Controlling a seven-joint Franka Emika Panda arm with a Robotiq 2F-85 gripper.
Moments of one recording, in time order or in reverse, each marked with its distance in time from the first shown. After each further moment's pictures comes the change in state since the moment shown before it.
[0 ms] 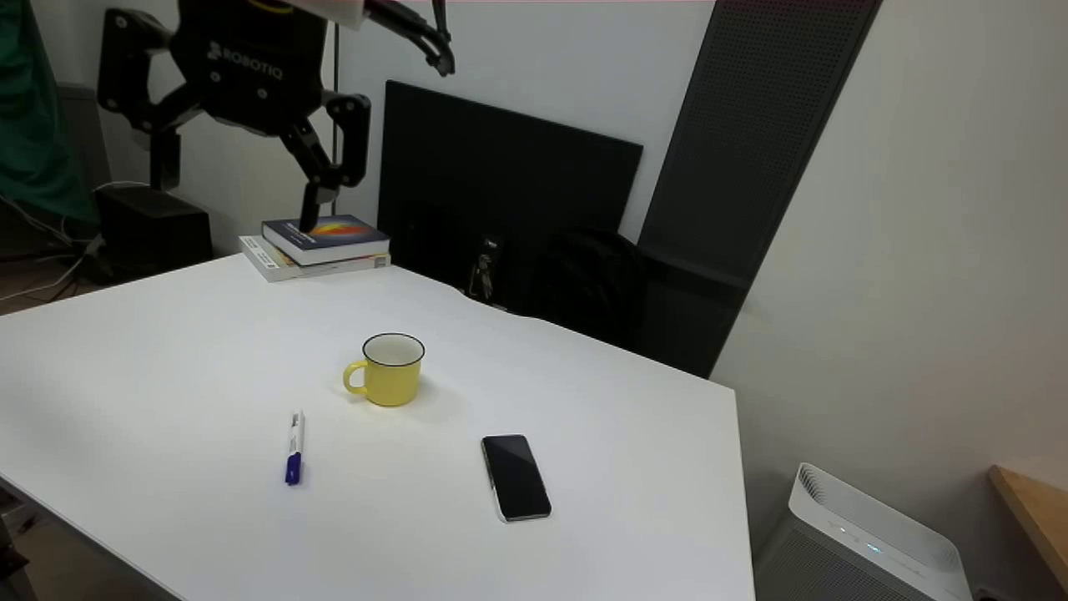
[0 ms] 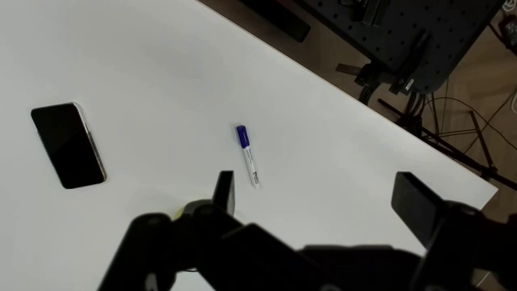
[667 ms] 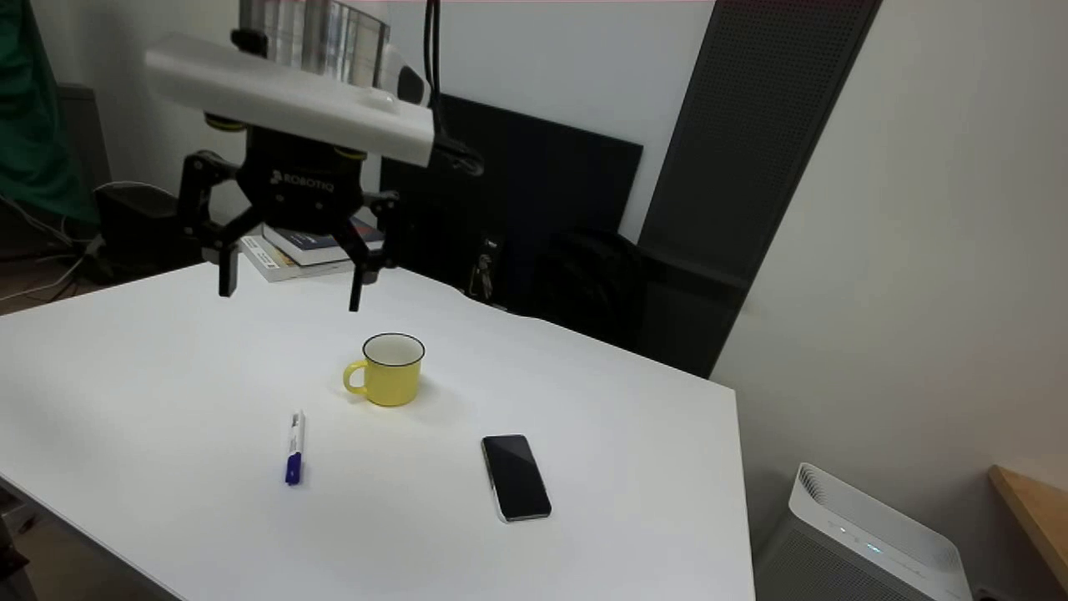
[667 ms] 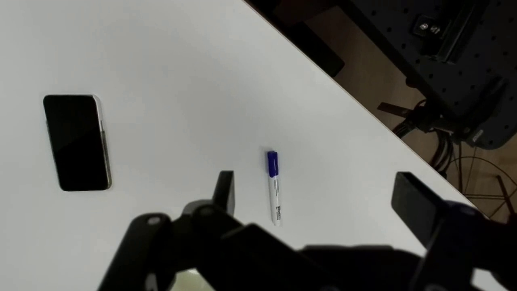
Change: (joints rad) arm 0.000 0.209 0.002 -0.046 -0.097 0.218 -0.130
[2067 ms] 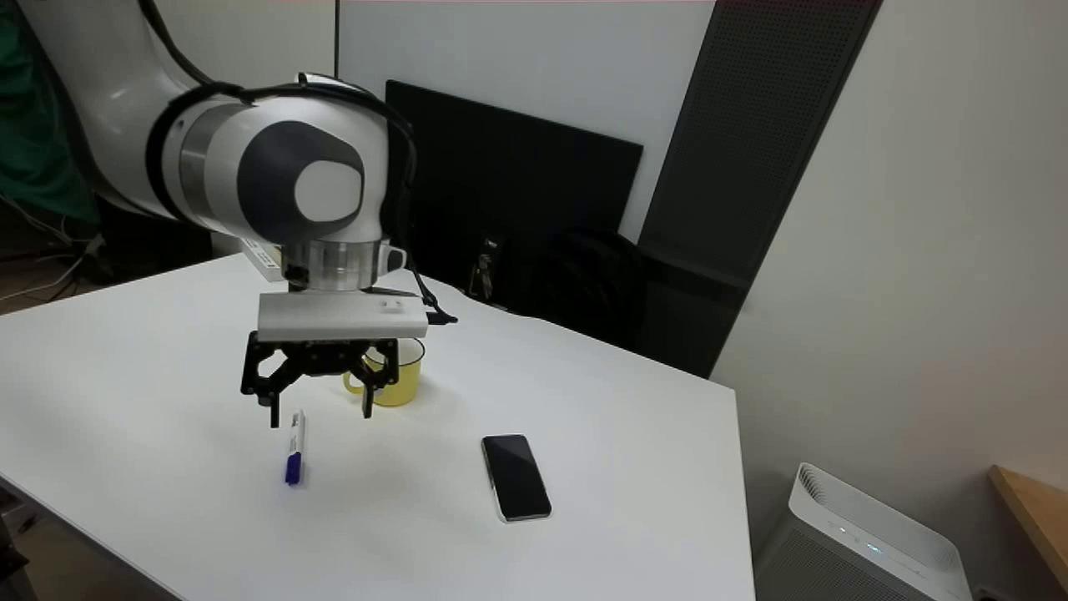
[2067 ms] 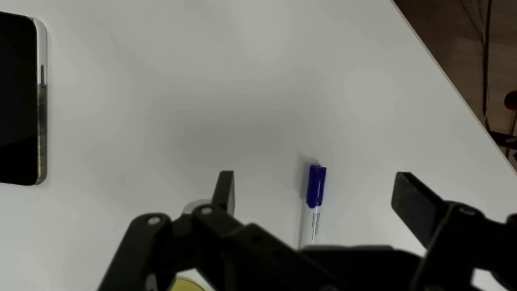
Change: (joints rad) arm -0.034 0.635 0.143 0.055 -0.039 0.561 -0.018
